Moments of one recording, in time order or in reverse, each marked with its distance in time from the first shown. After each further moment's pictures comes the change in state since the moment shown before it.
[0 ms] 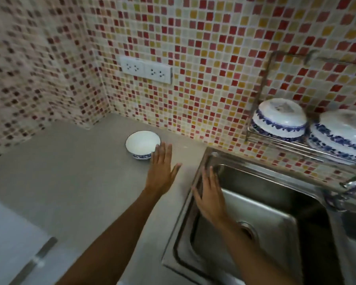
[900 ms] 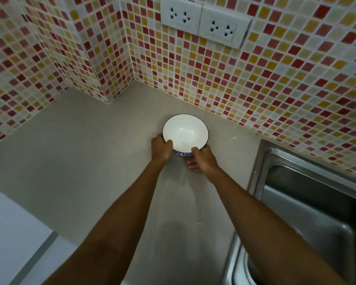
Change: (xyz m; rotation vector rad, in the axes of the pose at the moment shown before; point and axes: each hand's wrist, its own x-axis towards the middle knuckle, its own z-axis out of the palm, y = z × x) left_hand 0.112 -0.189 0.021 -0.793 -0.026 -0.792; right_hand 0.184 -0.148 0.124 0.732 -0.328 0.617
